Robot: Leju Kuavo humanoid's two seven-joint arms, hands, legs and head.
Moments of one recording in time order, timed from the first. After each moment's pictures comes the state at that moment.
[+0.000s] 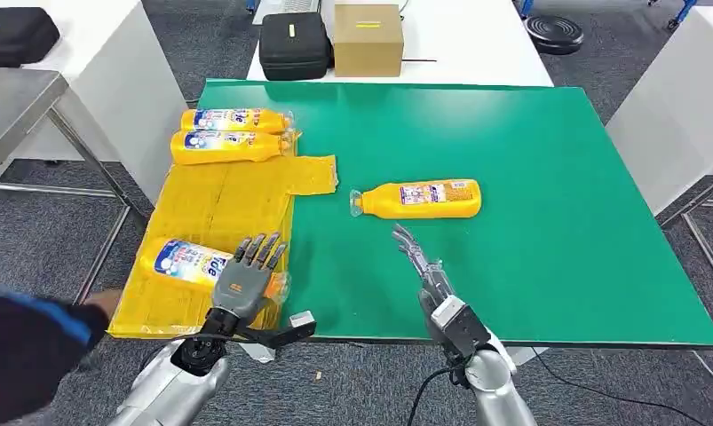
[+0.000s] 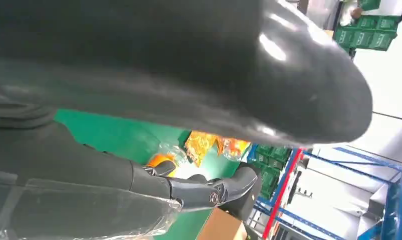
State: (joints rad) left arm -0.36 -0.02 -0.47 -0.81 -1.57 0.37 0.07; right arm -0.09 0.12 0.14 -1.33 0.37 0.30 -0.68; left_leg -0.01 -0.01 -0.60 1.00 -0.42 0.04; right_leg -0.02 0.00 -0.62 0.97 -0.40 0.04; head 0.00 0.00
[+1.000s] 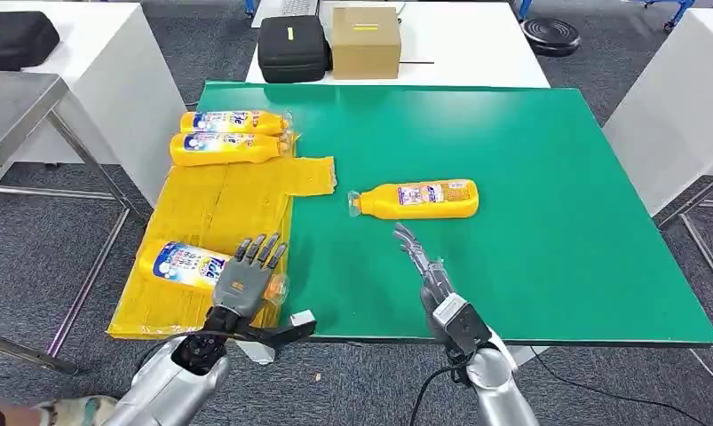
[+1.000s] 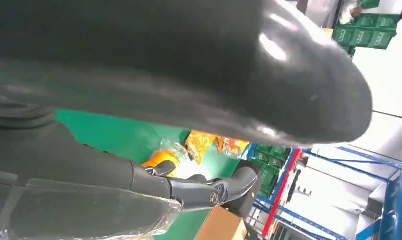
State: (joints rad) left arm -0.35 0.01 -0.53 -0.84 -1.57 0.27 0.14; right arm -0.10 0.11 0.13 -1.32 0.37 0.30 -0.68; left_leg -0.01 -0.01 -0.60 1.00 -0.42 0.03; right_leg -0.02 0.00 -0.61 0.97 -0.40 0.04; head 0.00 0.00
